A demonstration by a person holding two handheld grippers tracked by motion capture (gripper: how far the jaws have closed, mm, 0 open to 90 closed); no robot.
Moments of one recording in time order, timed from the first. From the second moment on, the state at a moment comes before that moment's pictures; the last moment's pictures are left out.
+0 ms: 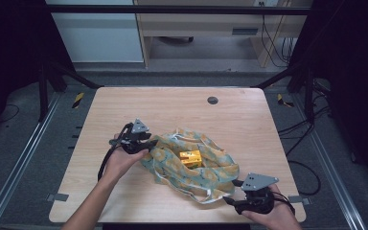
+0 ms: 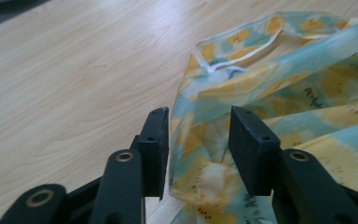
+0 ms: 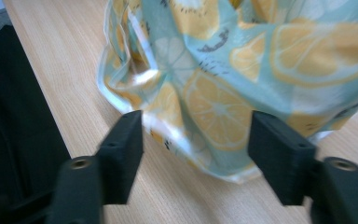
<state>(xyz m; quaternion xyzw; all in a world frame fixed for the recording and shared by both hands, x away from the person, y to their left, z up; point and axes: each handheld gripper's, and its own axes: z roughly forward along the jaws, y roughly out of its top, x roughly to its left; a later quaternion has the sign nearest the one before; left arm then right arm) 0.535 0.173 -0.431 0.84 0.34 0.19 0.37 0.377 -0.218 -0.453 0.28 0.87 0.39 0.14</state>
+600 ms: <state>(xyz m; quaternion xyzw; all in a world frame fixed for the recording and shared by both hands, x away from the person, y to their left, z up) 0.486 0.154 -0.395 0.84 0.30 0.21 0.41 0.389 -0.227 -0.404 0.30 0.85 0.40 0.17</state>
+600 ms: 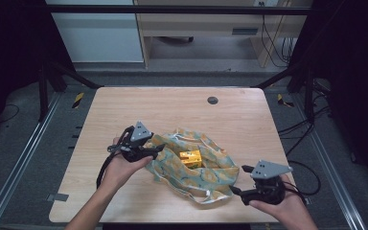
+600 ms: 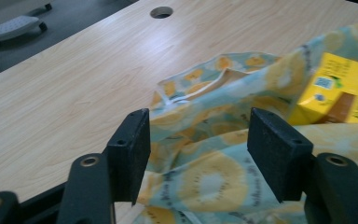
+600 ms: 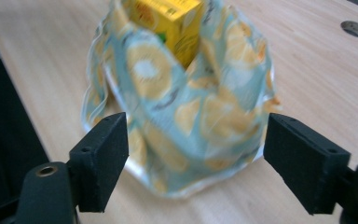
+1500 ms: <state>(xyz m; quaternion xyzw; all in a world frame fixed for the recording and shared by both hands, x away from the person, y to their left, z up) 0.454 0.120 -0.437 0.87 0.24 0.16 0.40 0.475 -0.171 -0.408 0.31 0.86 0.38 0.15</state>
